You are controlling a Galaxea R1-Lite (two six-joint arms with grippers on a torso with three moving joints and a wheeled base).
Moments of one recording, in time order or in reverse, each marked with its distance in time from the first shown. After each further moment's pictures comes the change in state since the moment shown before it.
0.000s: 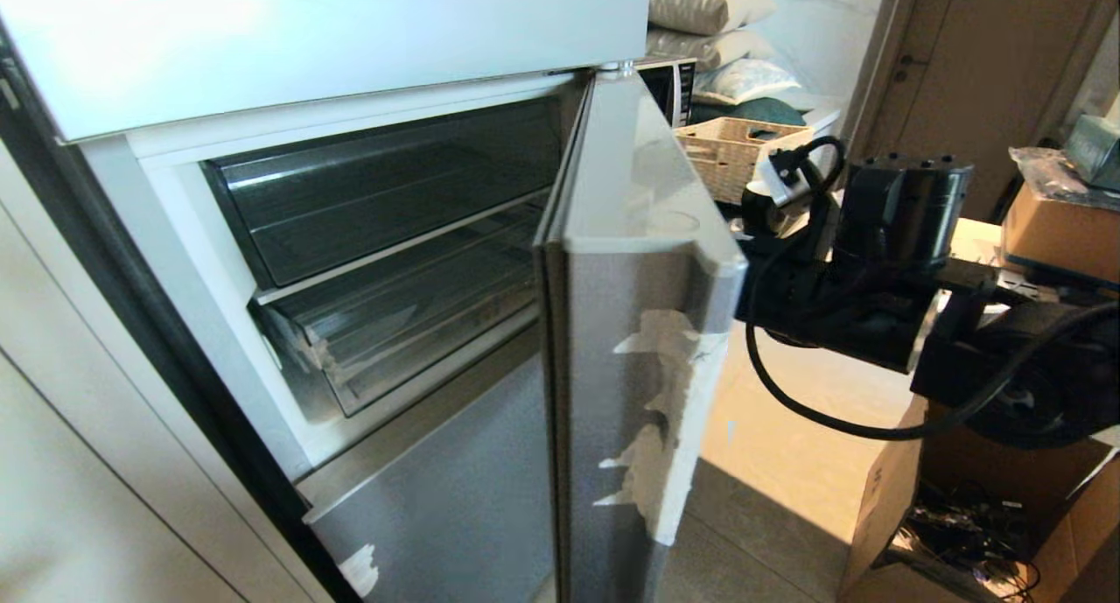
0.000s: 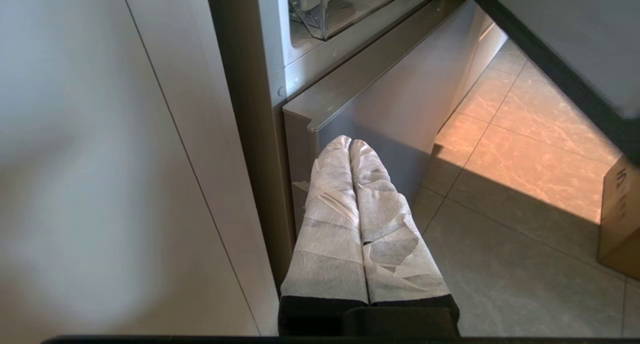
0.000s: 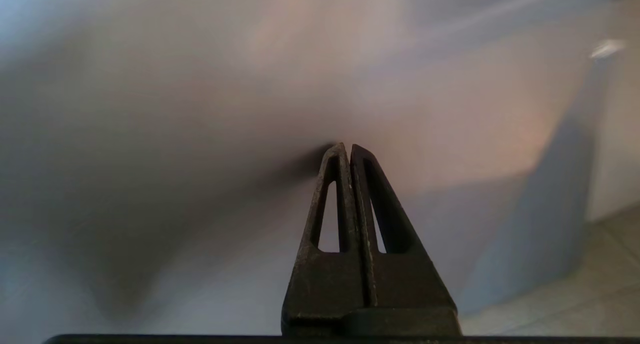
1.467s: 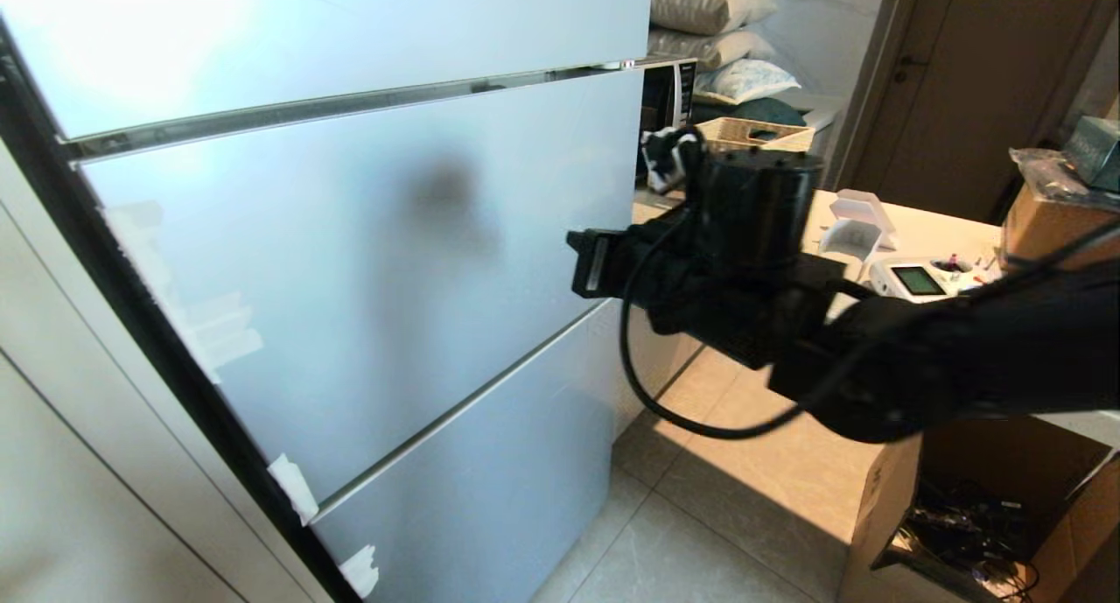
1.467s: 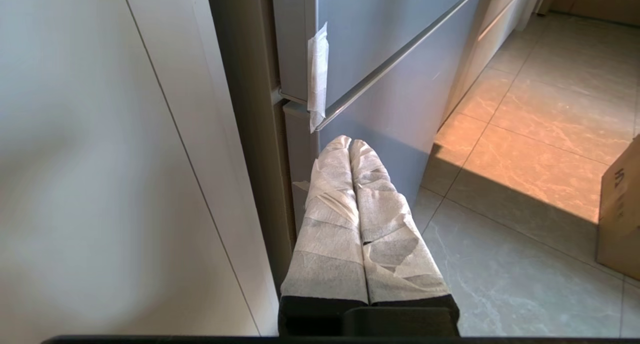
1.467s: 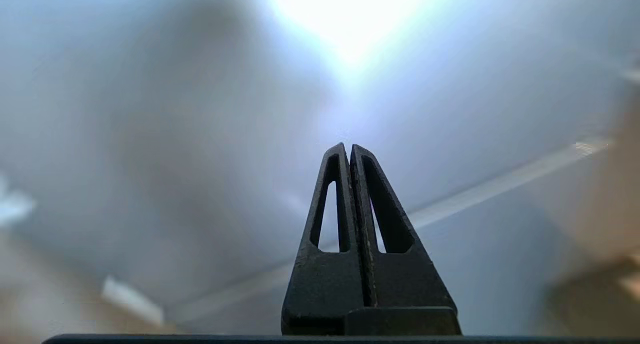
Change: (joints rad) left arm 0.000 0.000 0.000 0.000 0.000 0.000; right arm 0.167 0.110 -0.180 -0.040 -0.285 -0.180
